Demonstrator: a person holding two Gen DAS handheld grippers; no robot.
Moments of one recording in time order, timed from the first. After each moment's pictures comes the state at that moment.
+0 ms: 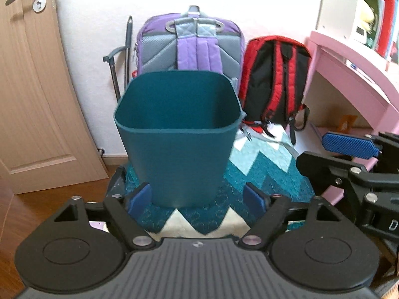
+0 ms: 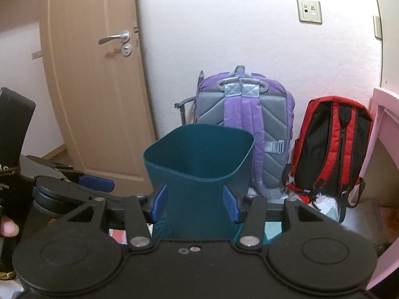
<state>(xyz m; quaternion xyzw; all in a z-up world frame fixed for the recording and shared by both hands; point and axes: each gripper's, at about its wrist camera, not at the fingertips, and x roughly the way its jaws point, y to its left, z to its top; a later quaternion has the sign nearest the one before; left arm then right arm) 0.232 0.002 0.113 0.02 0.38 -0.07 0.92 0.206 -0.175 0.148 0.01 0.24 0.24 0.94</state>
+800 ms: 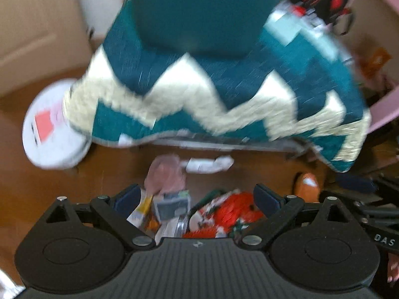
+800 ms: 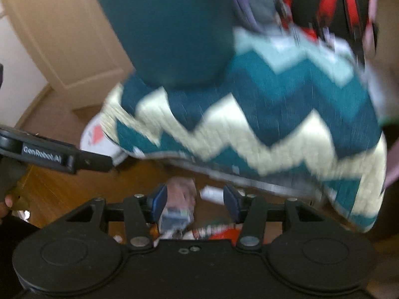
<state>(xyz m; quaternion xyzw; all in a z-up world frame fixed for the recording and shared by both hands) 0.240 0.040 -0.166 -0.05 0.58 -0.04 0.81 0.208 -0.185 -0.125 0.05 0.47 0.20 0.86</state>
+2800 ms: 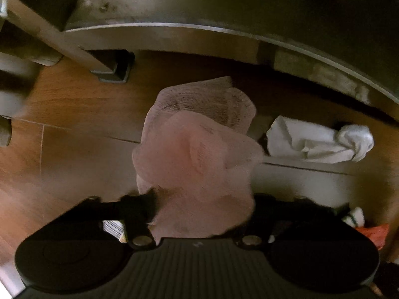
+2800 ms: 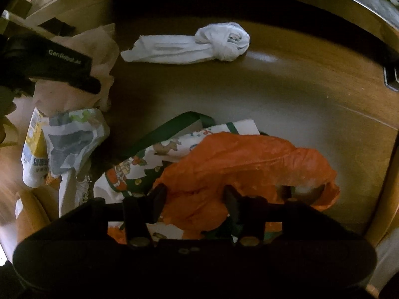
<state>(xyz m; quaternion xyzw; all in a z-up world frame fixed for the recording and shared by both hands) 0.361 0.062 -0.538 -0.03 0.70 0.05 0.71 0.269 -0.108 -0.498 0.04 0.70 0.12 0.70</state>
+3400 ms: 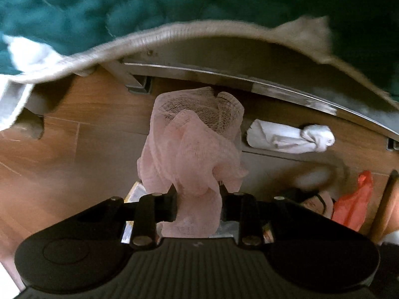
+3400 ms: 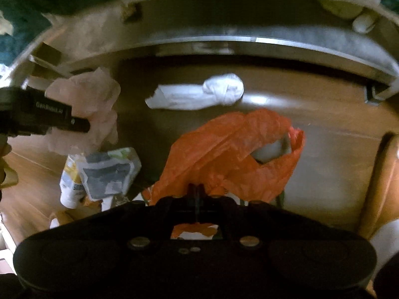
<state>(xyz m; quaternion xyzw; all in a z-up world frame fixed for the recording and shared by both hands) 0.342 0.062 -0.445 -0.03 0.69 0.05 0.72 0.277 -0.131 -0.432 0.09 0.66 0.13 0.74</state>
